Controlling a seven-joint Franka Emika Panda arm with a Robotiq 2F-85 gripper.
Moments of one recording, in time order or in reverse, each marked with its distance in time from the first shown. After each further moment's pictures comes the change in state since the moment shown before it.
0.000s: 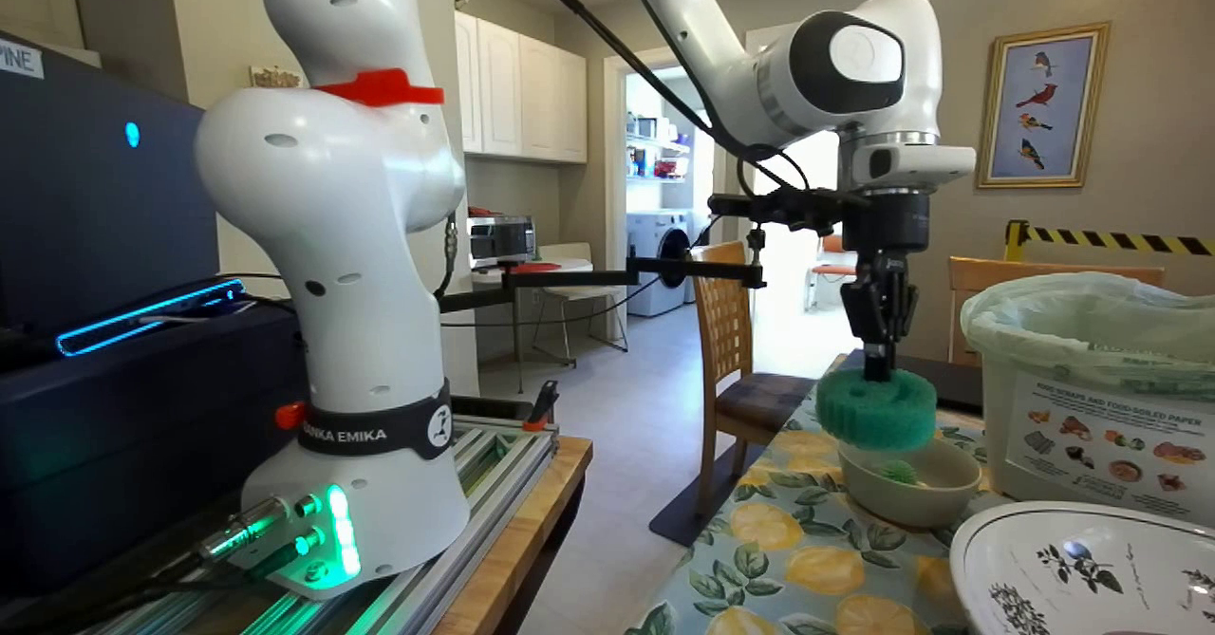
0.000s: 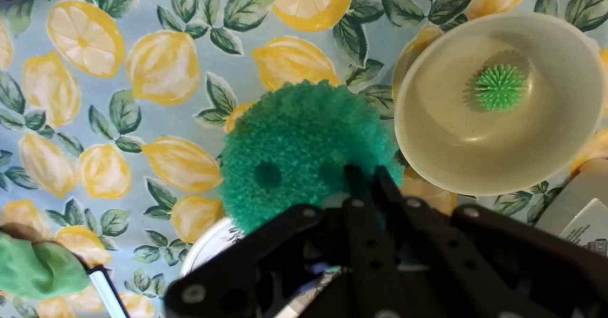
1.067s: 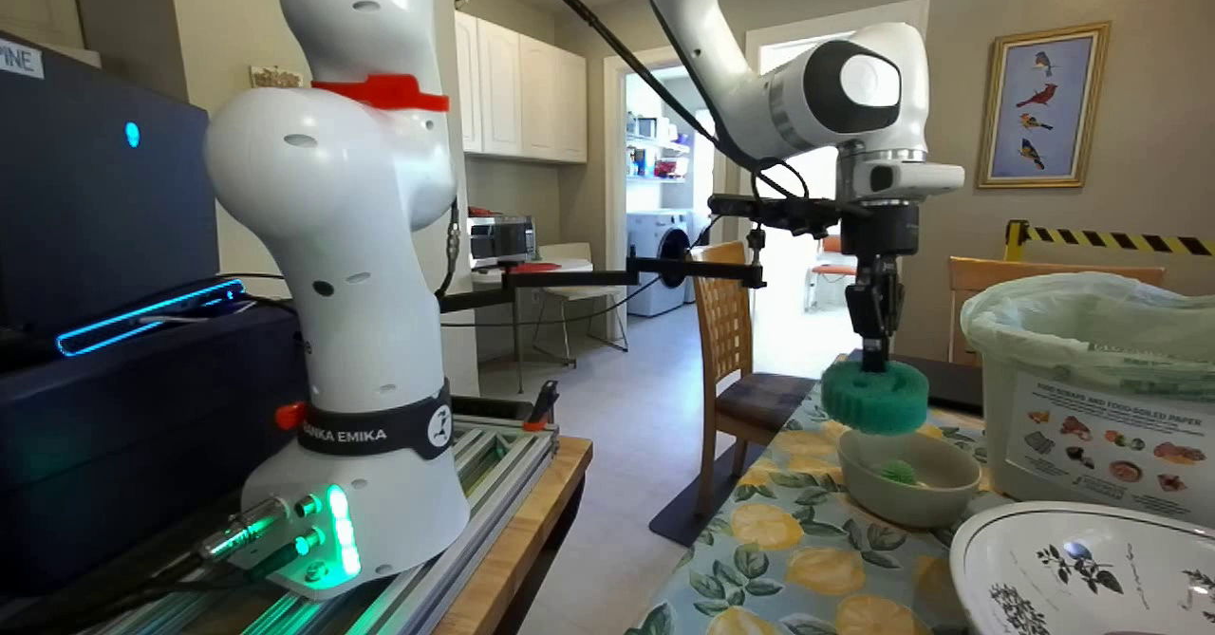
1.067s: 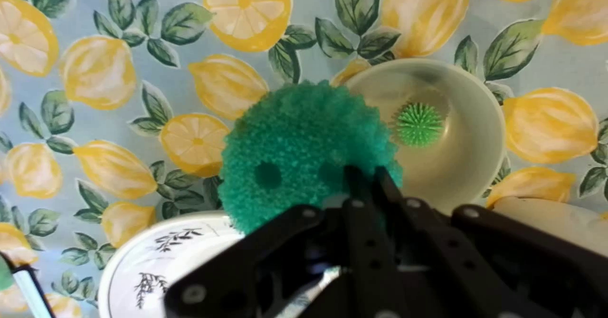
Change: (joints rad) arm 0.087 0.101 0.008 0.096 0.000 0.013 -0.002
